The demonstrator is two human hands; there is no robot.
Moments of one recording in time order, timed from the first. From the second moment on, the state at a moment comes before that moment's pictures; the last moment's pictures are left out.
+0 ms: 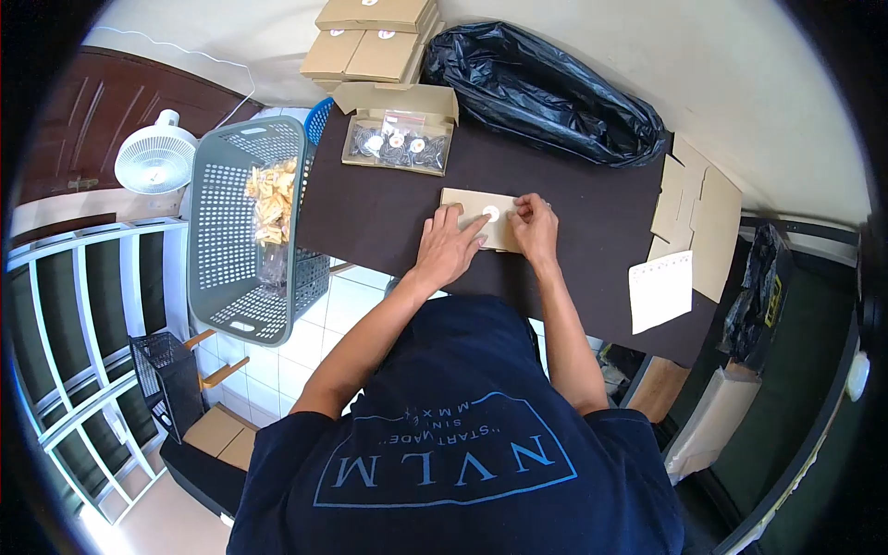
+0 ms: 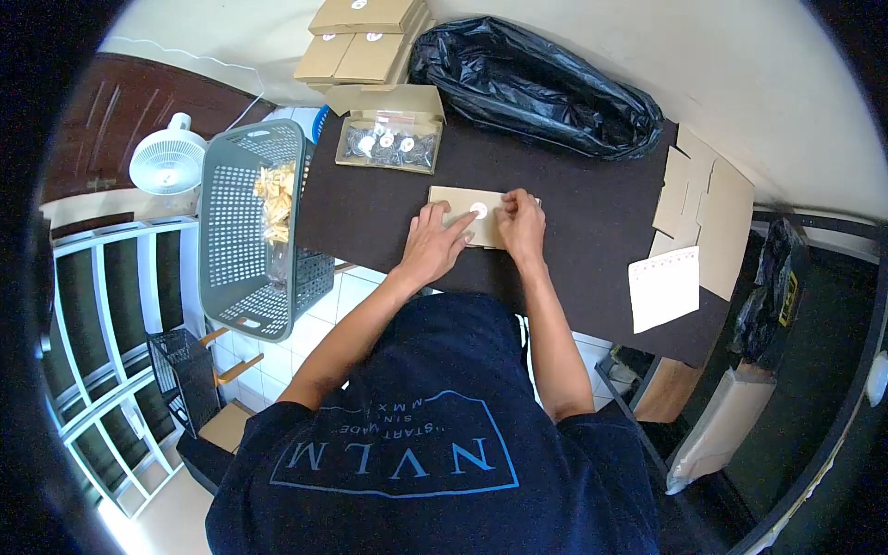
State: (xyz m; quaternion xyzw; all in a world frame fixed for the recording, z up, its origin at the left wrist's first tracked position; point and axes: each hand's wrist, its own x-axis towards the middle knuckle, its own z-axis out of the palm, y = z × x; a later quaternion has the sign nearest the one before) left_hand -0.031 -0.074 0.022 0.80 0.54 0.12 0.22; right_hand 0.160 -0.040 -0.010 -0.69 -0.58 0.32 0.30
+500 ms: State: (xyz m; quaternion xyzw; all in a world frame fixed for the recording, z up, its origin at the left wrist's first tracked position) left_hand -0.062 -0.056 0.018 0.67 0.56 0.32 0.36; right_hand 0.160 -0.053 0.029 -0.54 -0.83 0.17 -0.02
